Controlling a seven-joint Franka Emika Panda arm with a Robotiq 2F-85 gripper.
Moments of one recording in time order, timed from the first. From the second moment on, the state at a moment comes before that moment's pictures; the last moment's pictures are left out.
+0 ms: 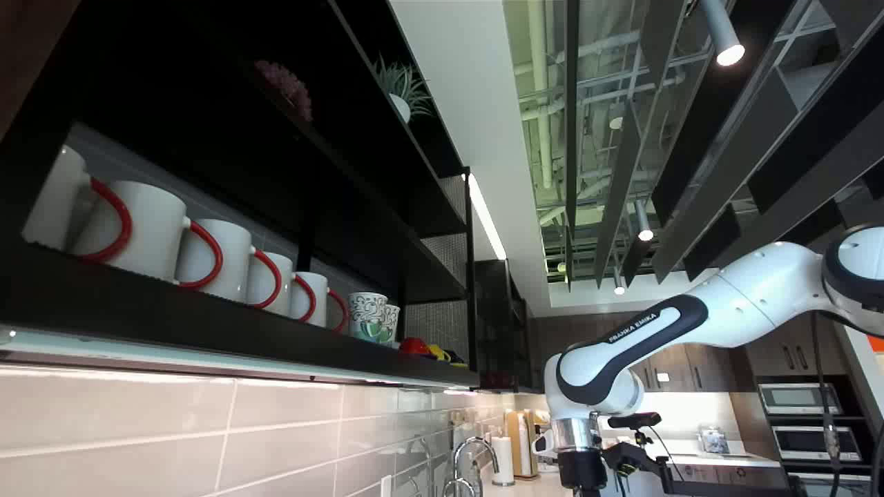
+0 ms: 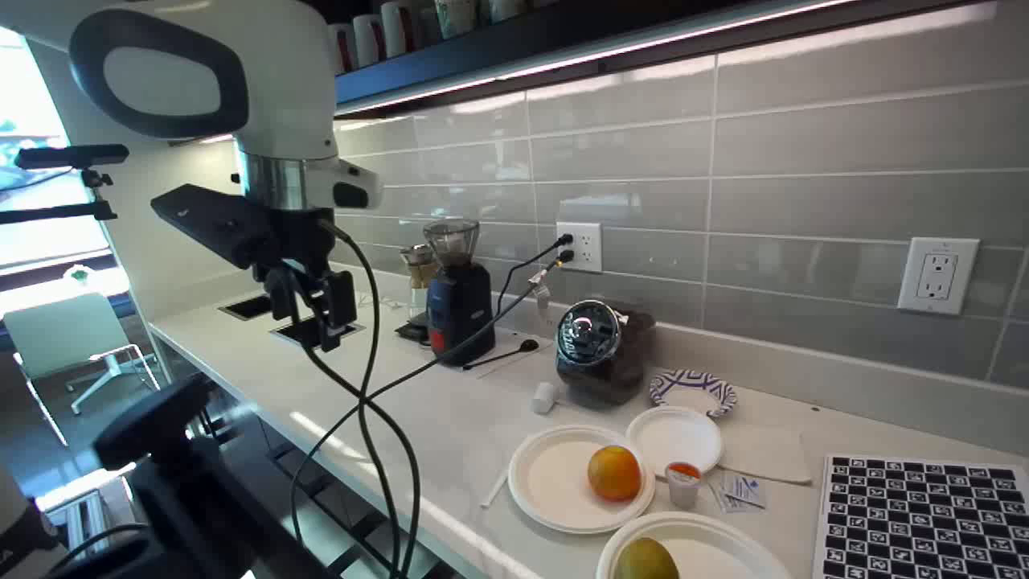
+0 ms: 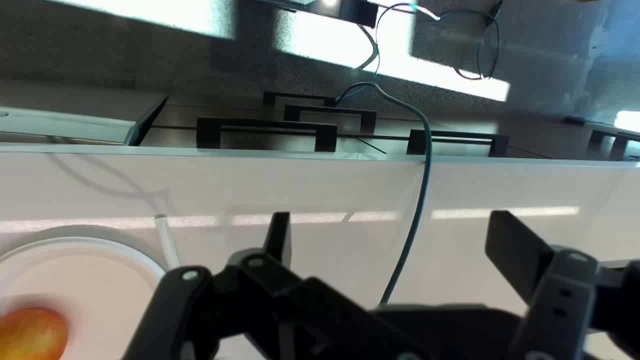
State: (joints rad) arm -0.05 -0.49 -0.45 -2.52 0.02 1.92 -0.60
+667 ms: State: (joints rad) arm -0.08 -0.50 -0.41 -2.50 0.02 1.92 -0.60
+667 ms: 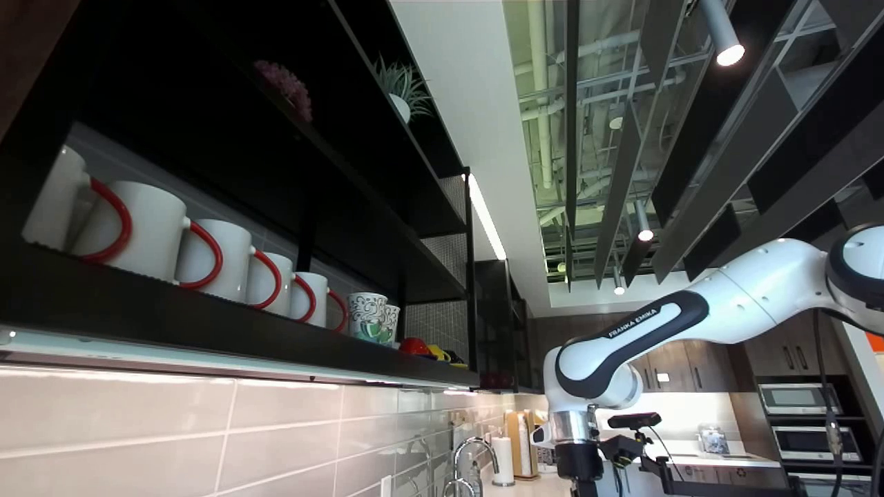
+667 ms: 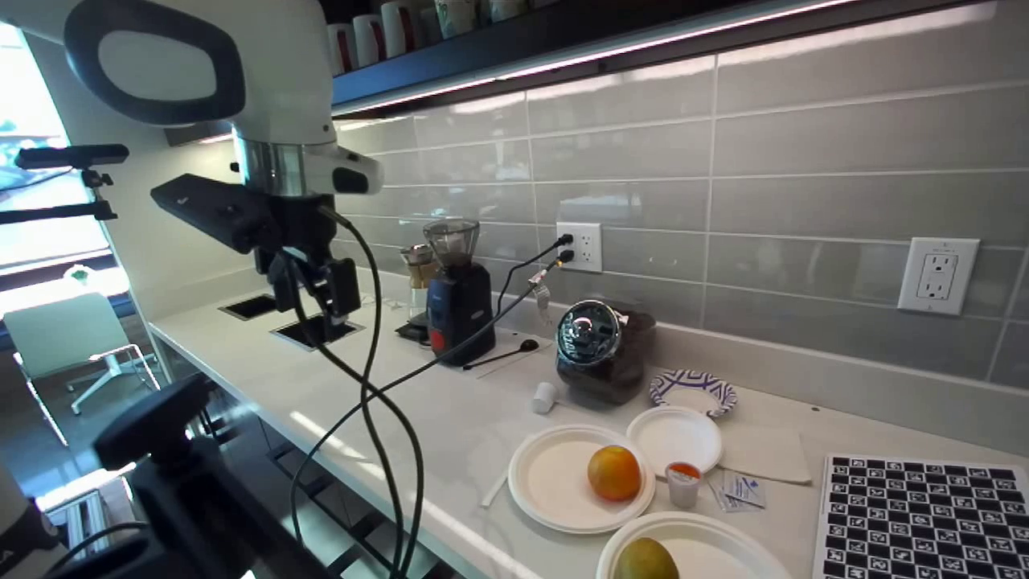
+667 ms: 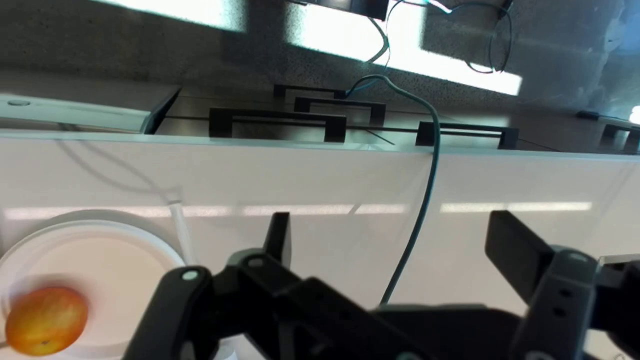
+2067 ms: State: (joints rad) arm -0.09 -0.46 -0.18 -1.80 -0.09 2.07 -0.45
